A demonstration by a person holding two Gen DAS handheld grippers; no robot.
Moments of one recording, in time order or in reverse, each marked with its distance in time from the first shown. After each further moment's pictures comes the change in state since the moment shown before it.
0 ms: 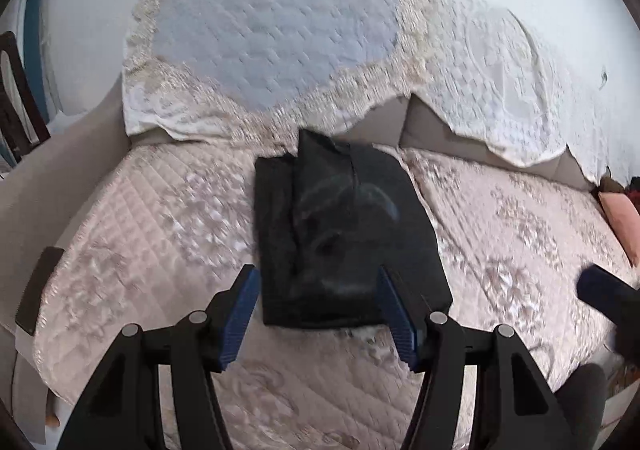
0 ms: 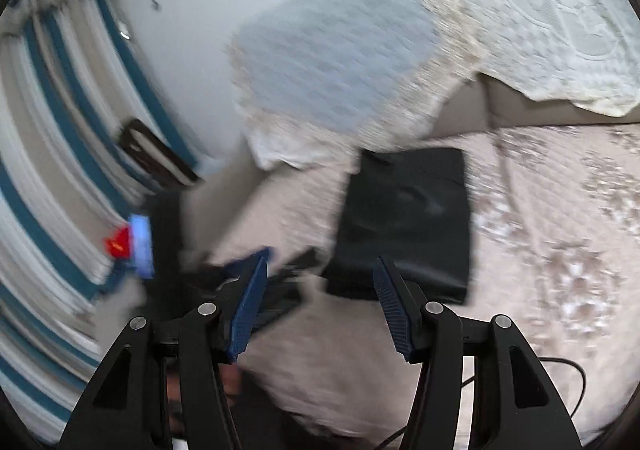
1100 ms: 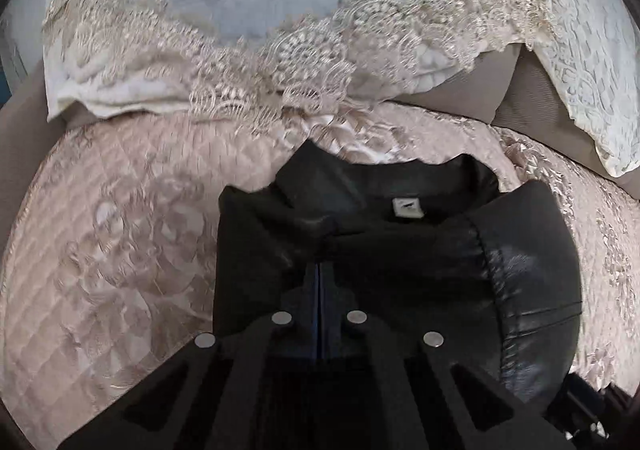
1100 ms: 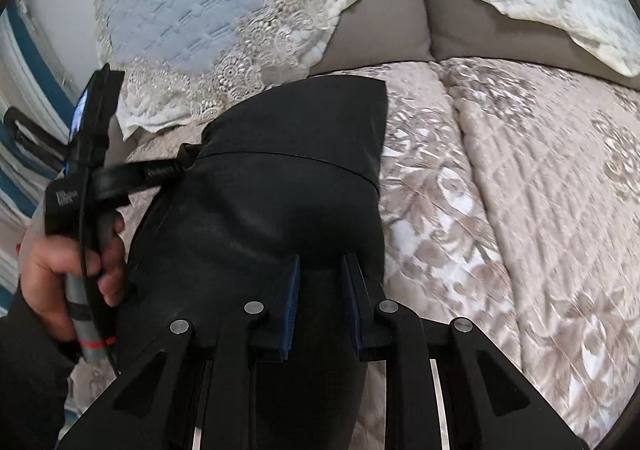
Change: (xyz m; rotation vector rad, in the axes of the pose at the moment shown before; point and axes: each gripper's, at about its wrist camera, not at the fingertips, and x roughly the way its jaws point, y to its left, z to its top) left arm 0.266 0.034 0.079 -0.032 0.252 0.077; right arm 0.190 -0.163 0.022 0.063 0.227 -0.291
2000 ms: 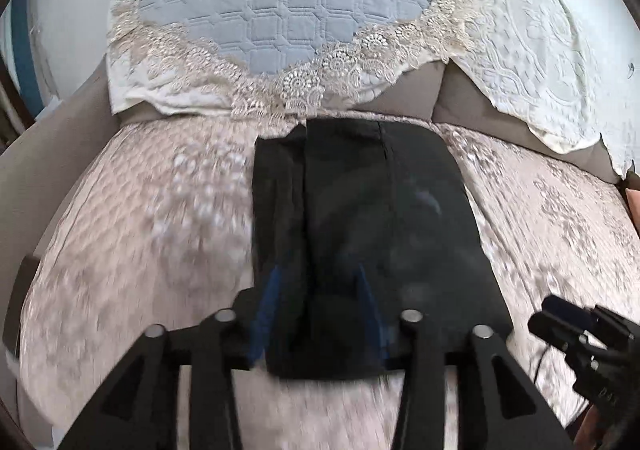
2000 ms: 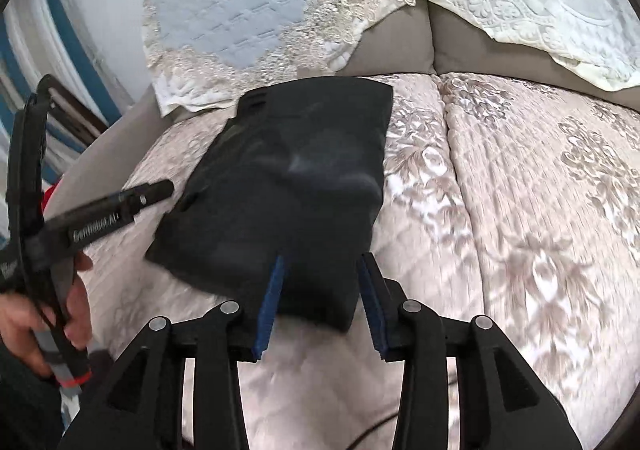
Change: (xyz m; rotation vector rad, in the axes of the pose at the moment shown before) left arm -0.155 -0.011 -0.109 0.026 -0.115 -0.016; right arm -0.096 0.009 -0.063 -0.090 -0.026 0.033
